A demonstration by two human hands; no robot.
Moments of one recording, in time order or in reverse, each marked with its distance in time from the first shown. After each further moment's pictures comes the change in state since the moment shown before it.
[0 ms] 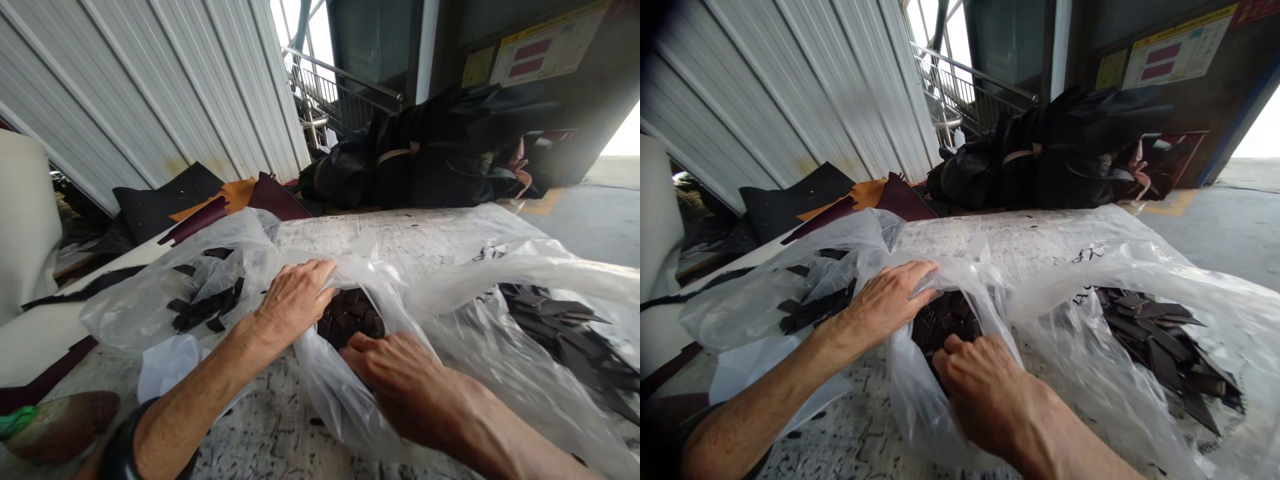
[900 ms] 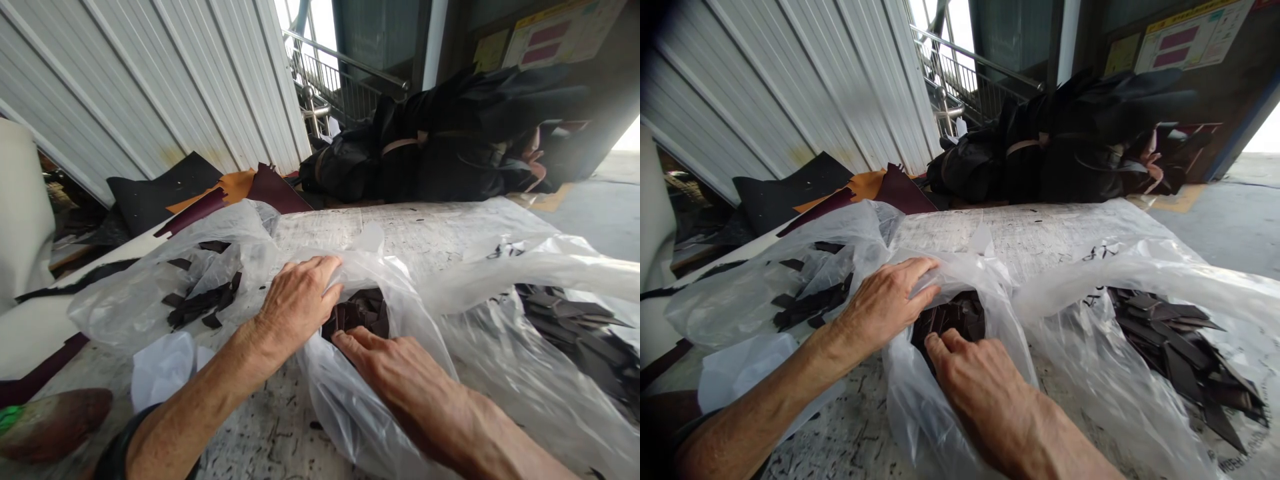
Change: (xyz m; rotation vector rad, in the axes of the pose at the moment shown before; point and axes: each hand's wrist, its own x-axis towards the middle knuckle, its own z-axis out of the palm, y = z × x) left_hand -0.001 0.006 0.005 -0.037 0.060 -0.036; right_hand 0.007 0.001 0.004 0.100 -0.024 0.021
